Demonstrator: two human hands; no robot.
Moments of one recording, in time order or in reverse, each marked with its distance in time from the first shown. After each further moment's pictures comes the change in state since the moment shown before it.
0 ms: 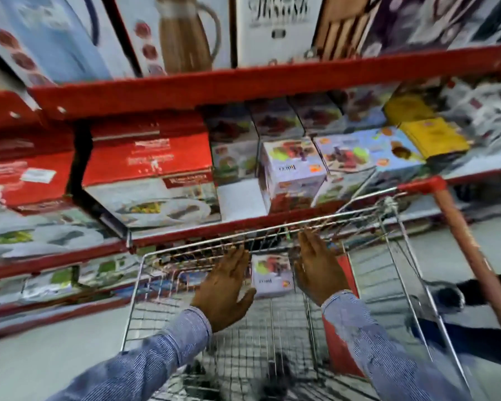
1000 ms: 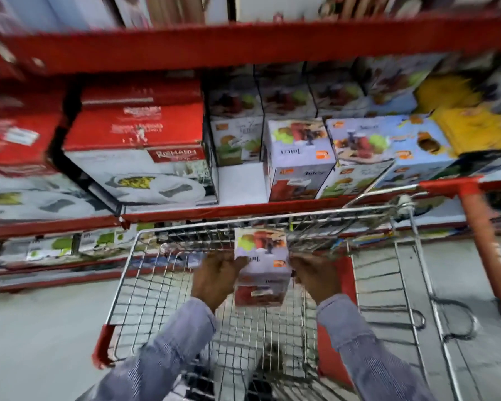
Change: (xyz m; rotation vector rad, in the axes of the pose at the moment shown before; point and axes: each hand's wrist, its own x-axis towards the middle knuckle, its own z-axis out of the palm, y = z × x) left_hand 0.024 0.028 0.021 -1.096 0.206 -0.846; right_hand 0.003 0.024 0.025 0.899 -0.072 0.261
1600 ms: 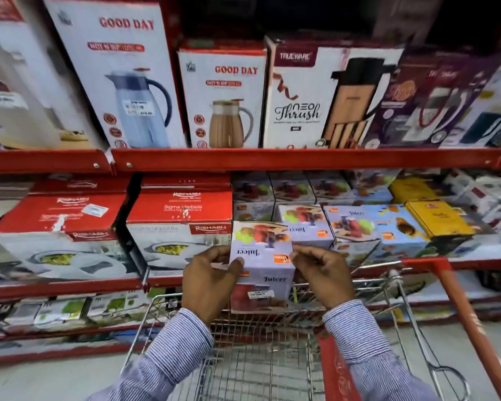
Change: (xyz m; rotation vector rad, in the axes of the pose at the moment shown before) left_hand -0.053 0.114 -0.072 0.146 0.306 0.594; right_hand -0.017 -0.159 -0.034 0.154 0.184 -0.342
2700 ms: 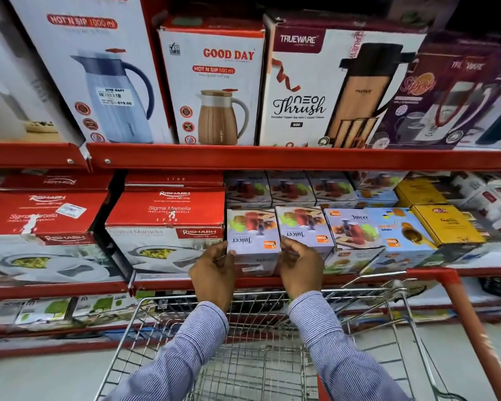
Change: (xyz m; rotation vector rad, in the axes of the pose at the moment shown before) left_hand 0.047 -0.030 0.070 -0.077 0.246 -0.059; right_hand 0.052 0.029 0.049 -0.220 0.159 0.025
